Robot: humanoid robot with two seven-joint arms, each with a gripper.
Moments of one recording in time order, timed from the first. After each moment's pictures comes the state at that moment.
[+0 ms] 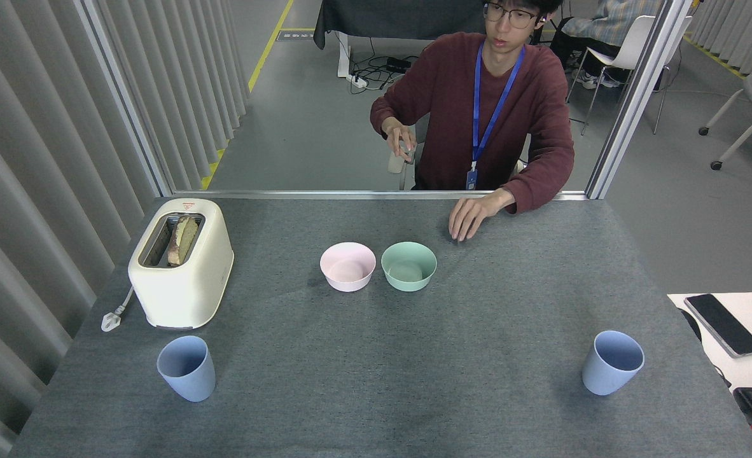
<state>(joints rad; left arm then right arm) 0.43 0.15 0.11 -1.44 -1.34 -0.25 0.64 0.50 0.04 -0.17 -1.62 1.41 -0.11 -0.50</state>
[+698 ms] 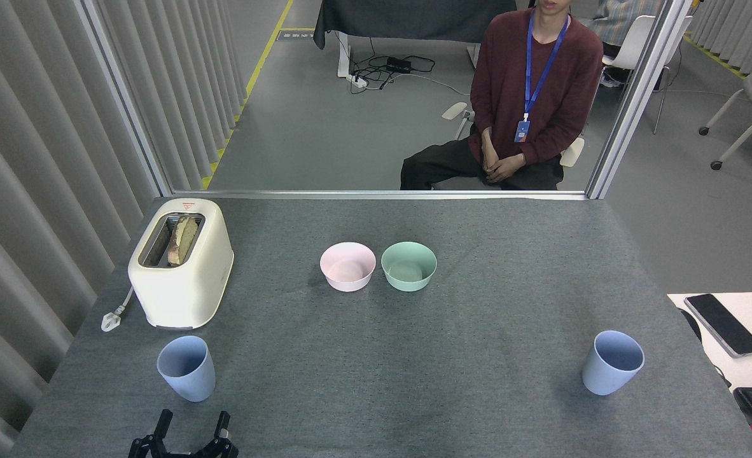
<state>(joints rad) 0.12 0.12 -0.01 -1.21 -1.36 -0.20 0.60 0.49 0.04 -0.17 -1.61 1.41 -0.11 -0.49</state>
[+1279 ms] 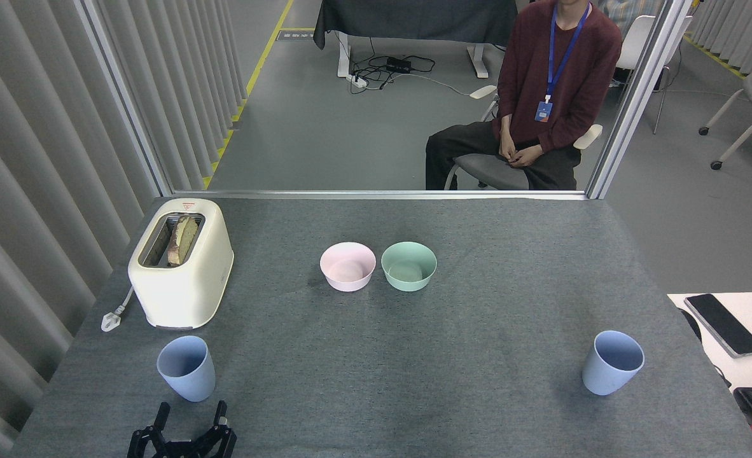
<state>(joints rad) 0.01 0.12 -0.02 -1.04 -1.36 -0.11 0.60 0.48 0.04 -0.17 -1.59 1.43 -0.11 -0.50</state>
